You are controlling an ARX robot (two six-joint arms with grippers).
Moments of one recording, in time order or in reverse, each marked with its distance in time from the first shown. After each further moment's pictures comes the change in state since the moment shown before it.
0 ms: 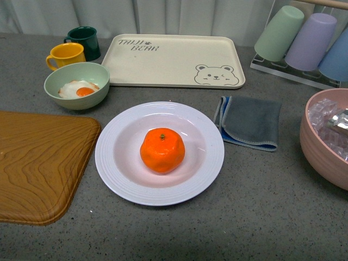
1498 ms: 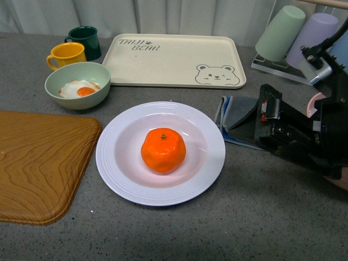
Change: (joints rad) left arm 0.000 -0.233 0.000 -0.240 0.000 0.003; right arm 0.238 1.754 0.645 0.262 -0.448 0.451
